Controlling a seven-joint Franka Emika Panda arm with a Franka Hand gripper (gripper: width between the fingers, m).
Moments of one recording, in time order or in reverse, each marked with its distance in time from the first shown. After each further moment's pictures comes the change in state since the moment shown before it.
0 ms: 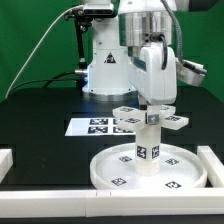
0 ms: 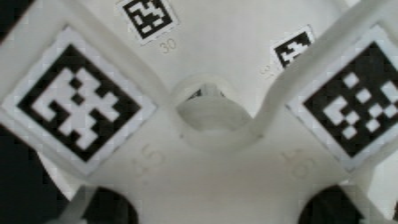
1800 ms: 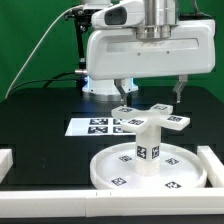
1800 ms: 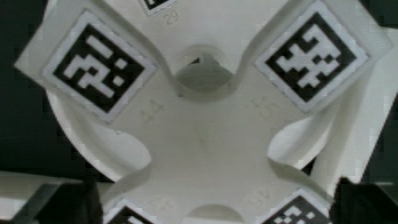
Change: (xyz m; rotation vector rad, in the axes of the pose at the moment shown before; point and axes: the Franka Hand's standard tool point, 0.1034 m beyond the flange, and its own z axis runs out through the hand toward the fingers) arm -0.003 -0.005 -0.025 -0.005 0.004 -1.602
